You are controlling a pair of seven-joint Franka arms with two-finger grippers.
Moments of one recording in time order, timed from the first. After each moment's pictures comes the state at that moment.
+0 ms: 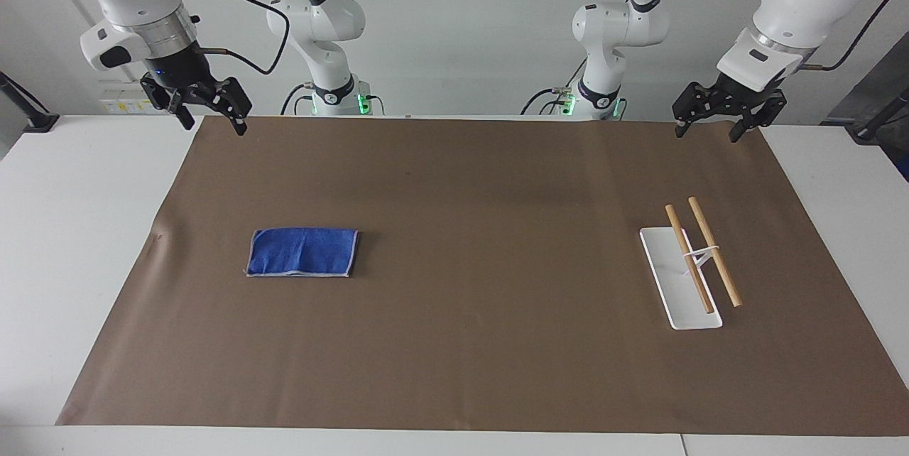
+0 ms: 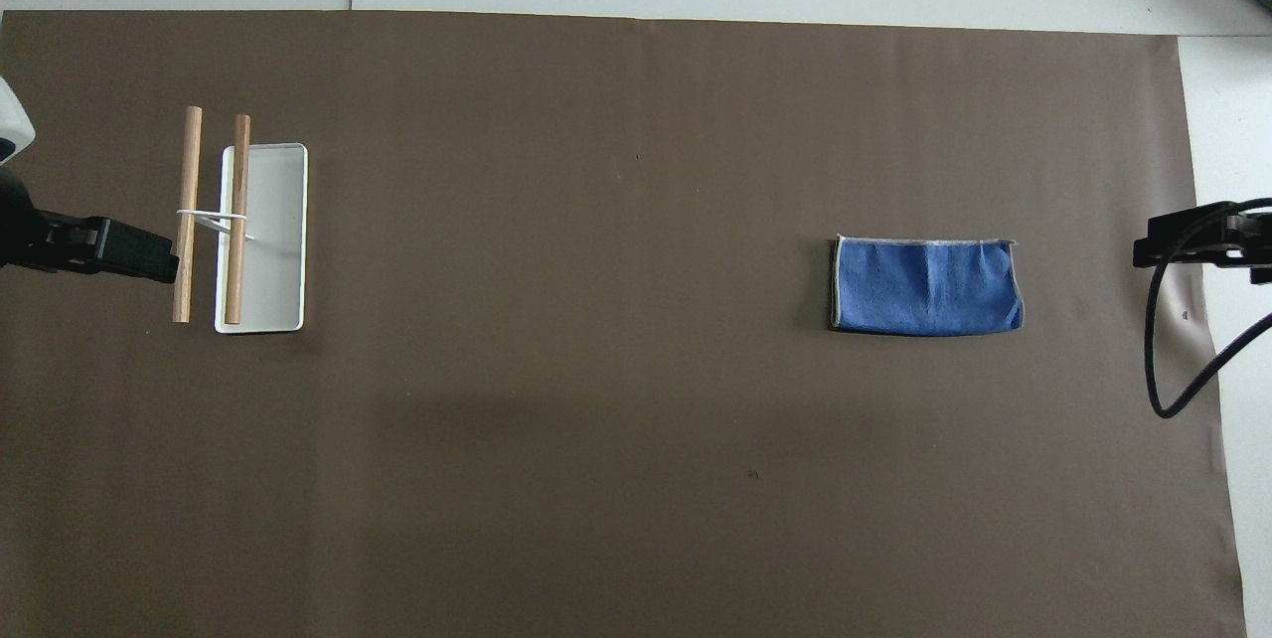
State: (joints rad) left arm -0.09 -0.03 -0.01 -1.58 -0.02 1.51 0.05; right arm -0.02 -0.05 -0.05 -1.60 0.00 1.57 0.08
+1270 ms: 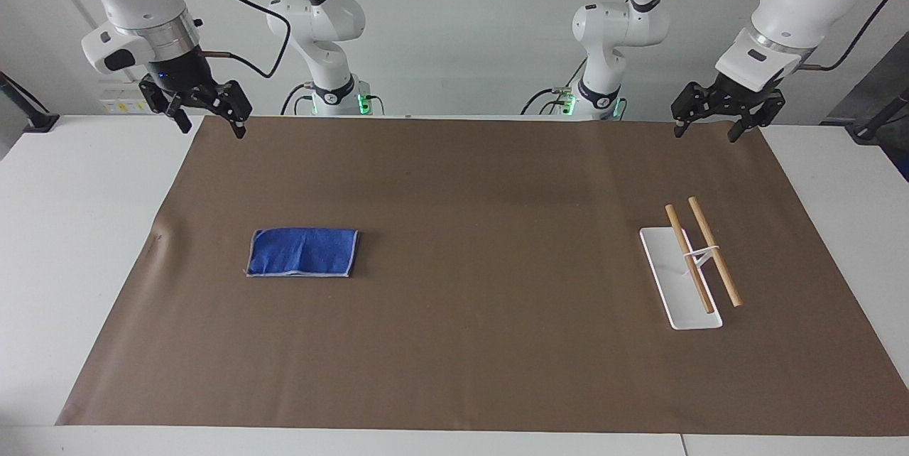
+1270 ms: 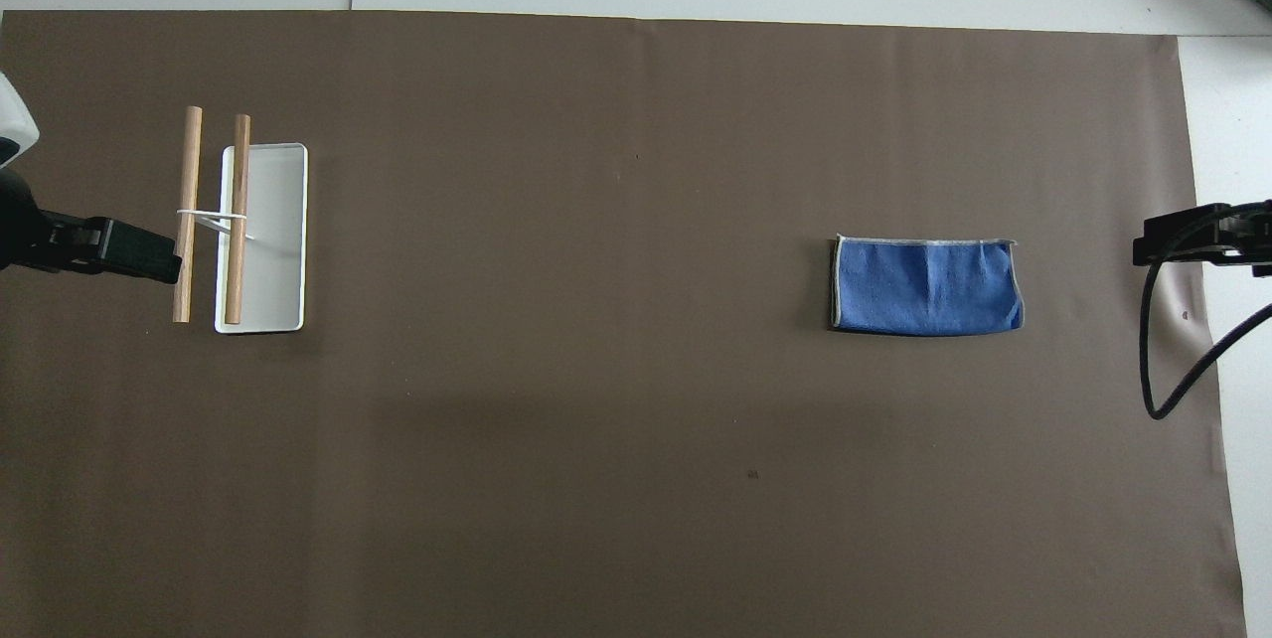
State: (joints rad) left arm -0.09 -0.03 -0.01 -1.58 -0.02 1.51 0.05; right arm -0.01 -0.05 -0.05 -1.61 -0.03 1.59 0.05
